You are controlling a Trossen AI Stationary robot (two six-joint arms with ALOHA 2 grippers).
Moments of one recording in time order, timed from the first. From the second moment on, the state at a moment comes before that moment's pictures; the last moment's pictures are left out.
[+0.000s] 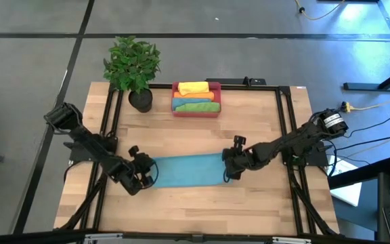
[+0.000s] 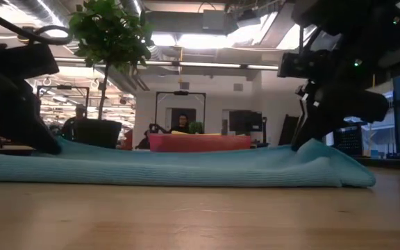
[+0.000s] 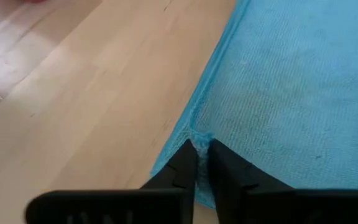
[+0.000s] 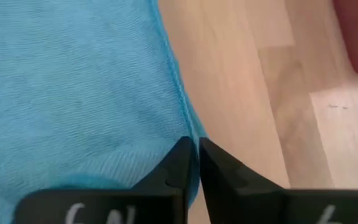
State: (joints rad) left arm -0.73 1.45 0.49 -0.34 -0.81 -1.13; right arm 0.33 1.60 0.81 -0.41 0.48 0.39
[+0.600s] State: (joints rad) left arm -0.71 1.45 0.78 -0.59 -0.82 -1.03; right arm 0.38 1.59 0.98 -0.77 0.43 0.62
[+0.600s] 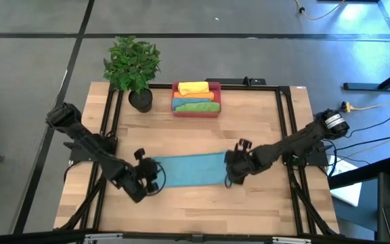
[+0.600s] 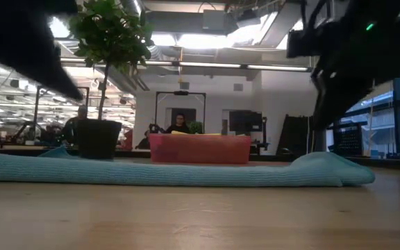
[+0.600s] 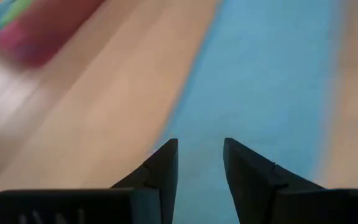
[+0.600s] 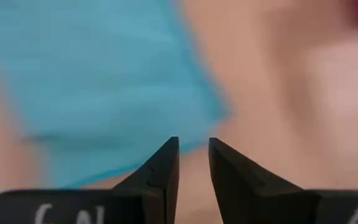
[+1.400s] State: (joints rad) left arm -0.90 1.70 0.72 -0.13 -0.82 -1.23; right arm 0.63 1.59 0.80 -0.29 0.41 0.81
